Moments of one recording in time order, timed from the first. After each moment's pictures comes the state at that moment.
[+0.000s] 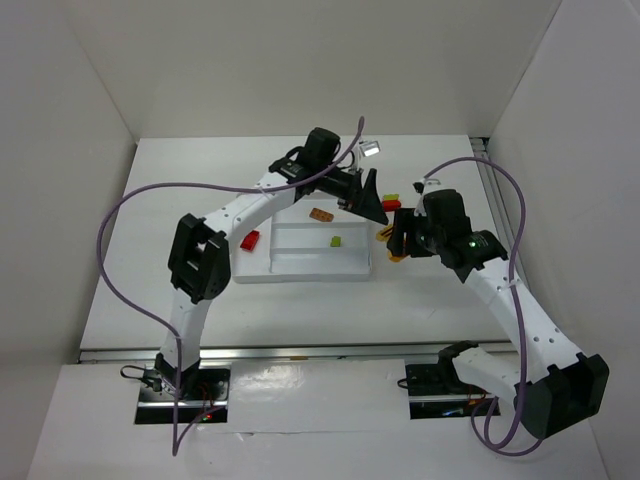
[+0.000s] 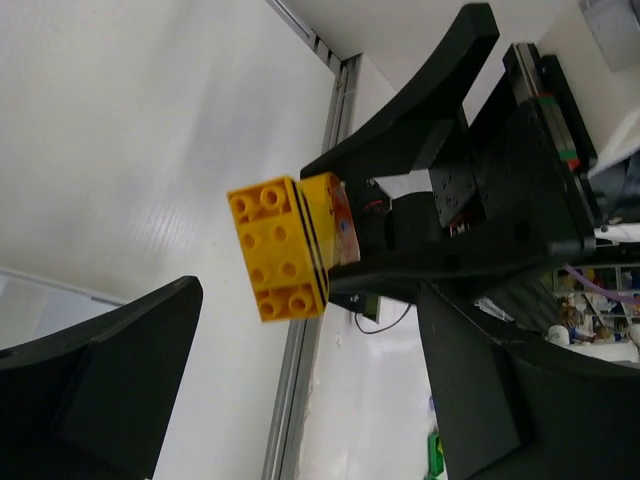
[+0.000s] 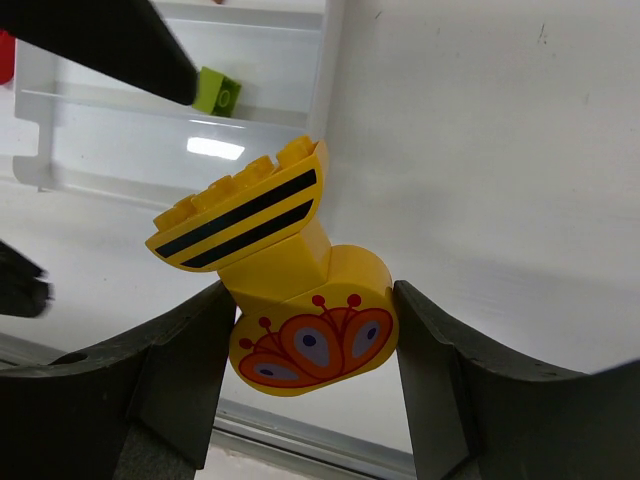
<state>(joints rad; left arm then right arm) -0.62 2.10 1.93 -0.42 1.00 -0.40 0.33 1.04 0.97 -0.68 -0.02 0.29</state>
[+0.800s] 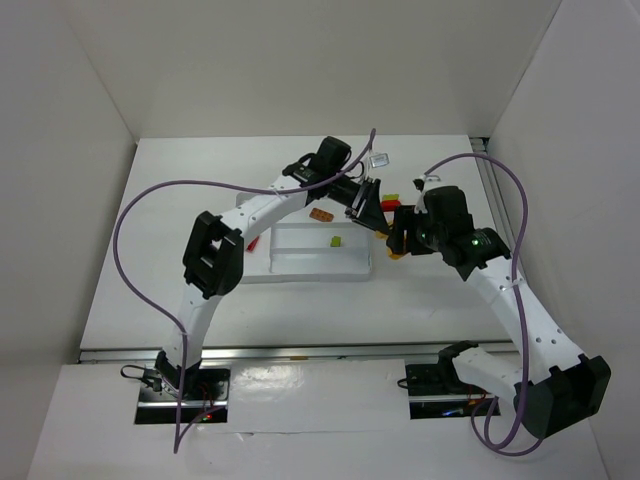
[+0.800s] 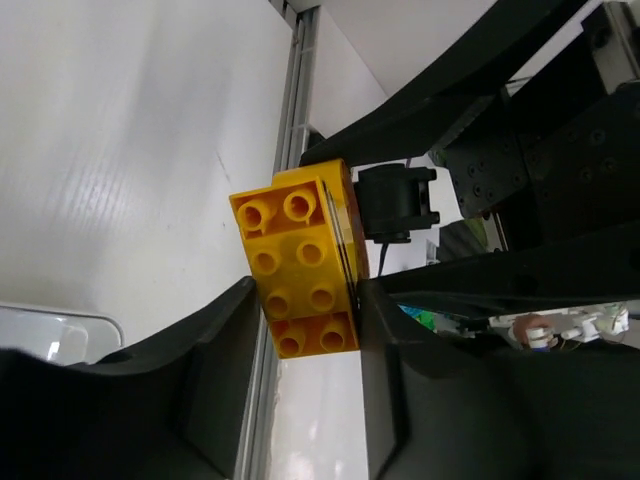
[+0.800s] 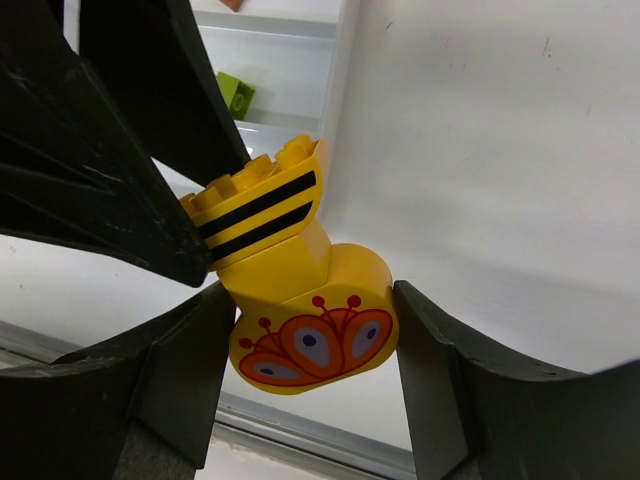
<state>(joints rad) -0.65 2.23 2.02 -0.48 1.11 -0.43 0.33 1.04 1.01 -0.70 -0.04 0.27</state>
